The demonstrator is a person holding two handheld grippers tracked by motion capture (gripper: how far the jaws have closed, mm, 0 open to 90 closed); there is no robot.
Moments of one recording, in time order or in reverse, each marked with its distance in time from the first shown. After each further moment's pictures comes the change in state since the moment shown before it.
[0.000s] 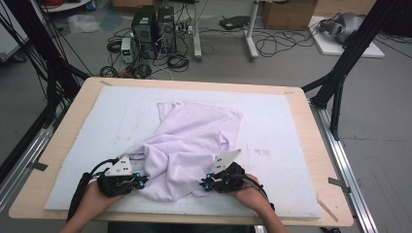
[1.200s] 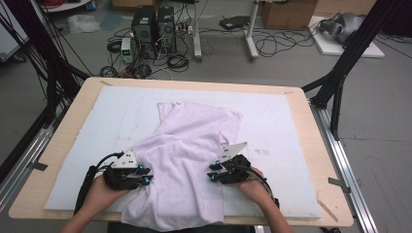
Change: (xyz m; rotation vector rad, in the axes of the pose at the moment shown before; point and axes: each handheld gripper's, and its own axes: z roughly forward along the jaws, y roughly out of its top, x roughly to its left) left arm 0.014 0.011 0.017 -0.004 -0.003 -0.025; right arm -0.028 -0.013 -0.006 0.029 -0.155 0.083
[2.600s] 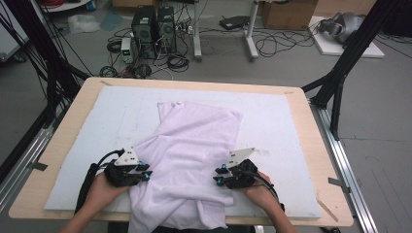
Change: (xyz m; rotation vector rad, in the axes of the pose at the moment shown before) left arm 0.008 0.005 0.004 0.037 0.065 0.001; right arm 0.008 -0.014 -0.015 0.006 -0.026 -0.015
